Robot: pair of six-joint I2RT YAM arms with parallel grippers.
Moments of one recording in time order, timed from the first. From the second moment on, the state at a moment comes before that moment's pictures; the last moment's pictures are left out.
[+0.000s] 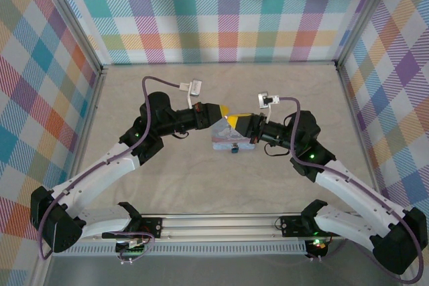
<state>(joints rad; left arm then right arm) -0.68 1.17 1.02 0.11 0.56 -0.97 0.66 0.95 0.75 0.27 -0.55 0.81</state>
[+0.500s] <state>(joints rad) -0.68 1.11 1.01 -0.02 0.47 -0.93 0.65 0.86 0.75 0.16 -0.51 0.76</state>
